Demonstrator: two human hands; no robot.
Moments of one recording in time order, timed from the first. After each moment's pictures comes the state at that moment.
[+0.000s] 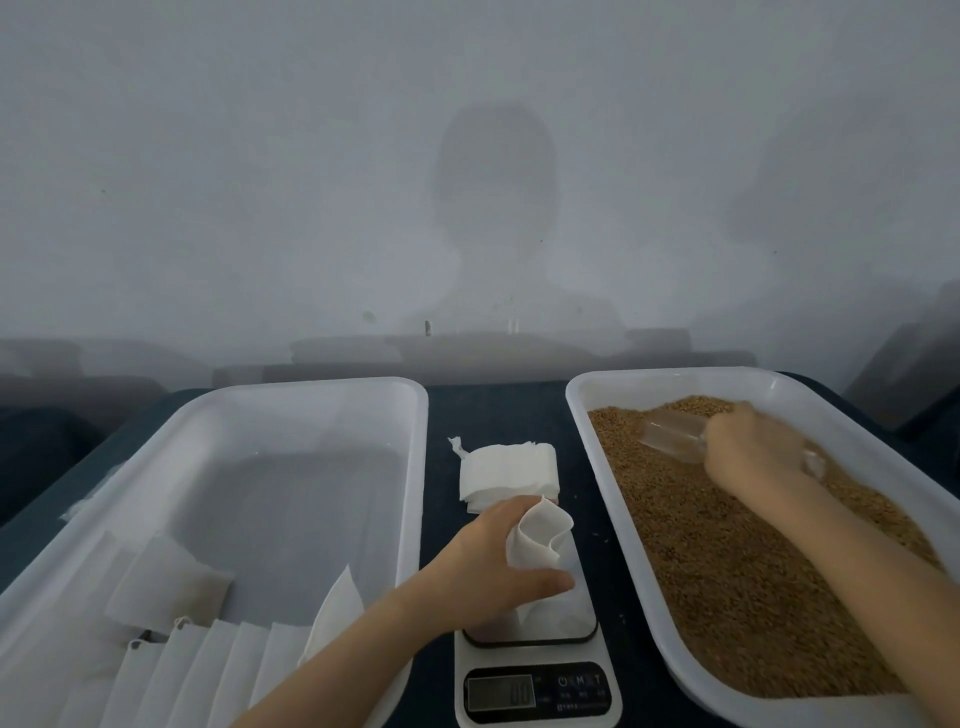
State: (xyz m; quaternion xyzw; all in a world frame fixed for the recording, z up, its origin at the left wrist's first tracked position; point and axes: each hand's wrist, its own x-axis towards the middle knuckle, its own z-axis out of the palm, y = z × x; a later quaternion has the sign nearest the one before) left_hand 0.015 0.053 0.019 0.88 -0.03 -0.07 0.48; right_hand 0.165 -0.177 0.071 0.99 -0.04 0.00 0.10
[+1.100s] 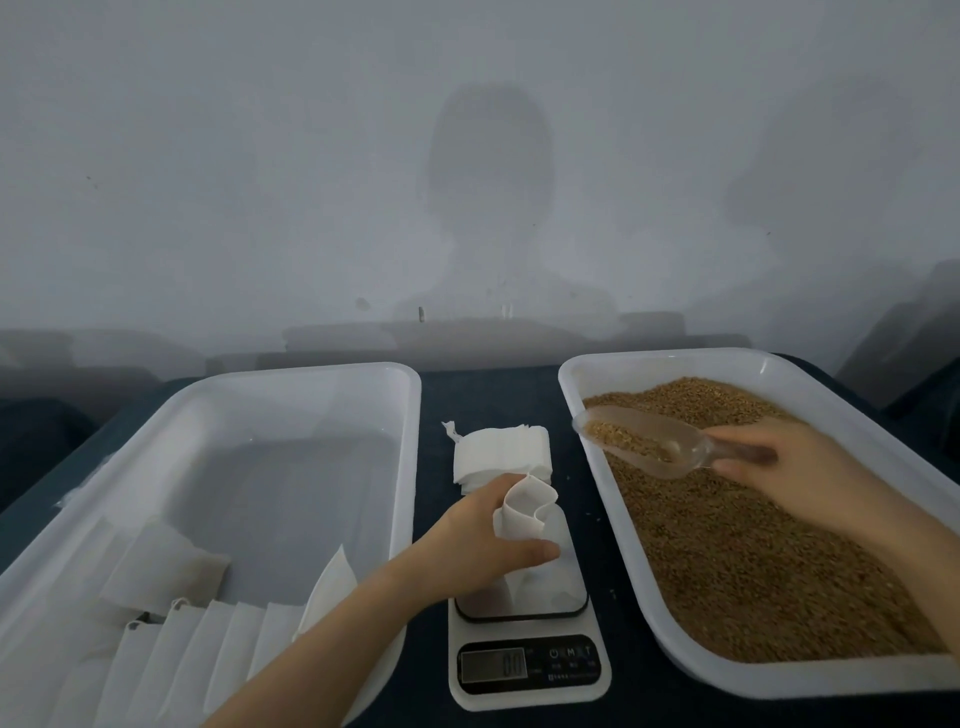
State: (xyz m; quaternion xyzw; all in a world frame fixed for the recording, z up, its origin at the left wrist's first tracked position) left_hand 0.020 0.056 0.015 0.87 -0.03 -0.05 0.48; right_hand 0.111 -0.234 0.077 0.96 0.15 -0.04 -0.23
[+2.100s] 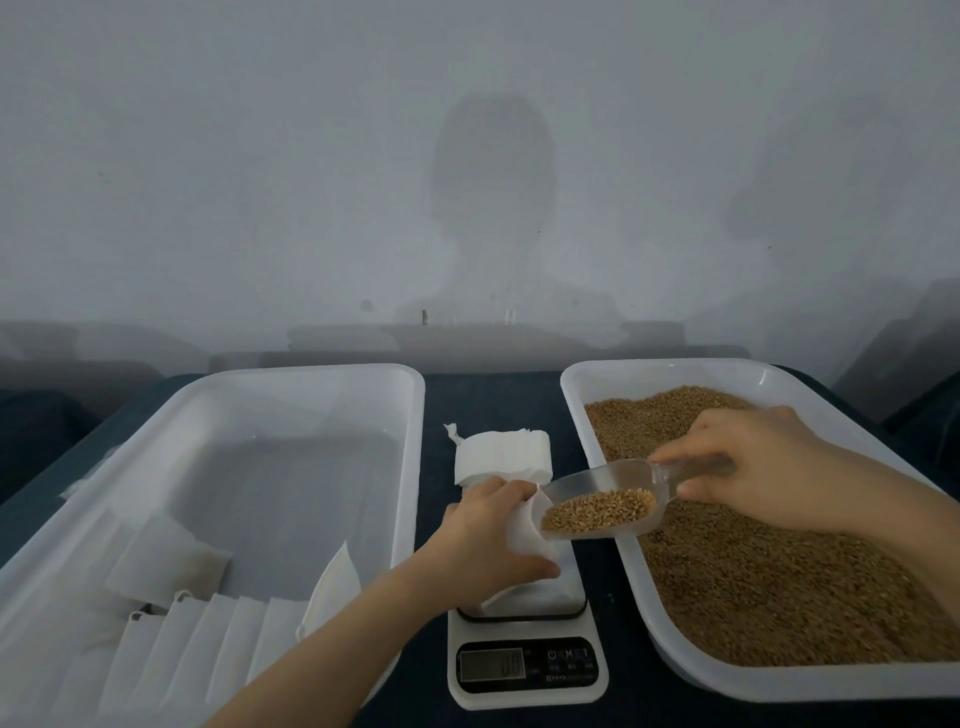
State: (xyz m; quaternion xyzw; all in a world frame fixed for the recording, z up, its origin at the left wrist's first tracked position) left_hand 0.021 0.051 0.013 0.94 -0.04 -0.02 0.35; right_hand 0.084 -0.196 0.123 0.95 0.31 -0.03 -0.10
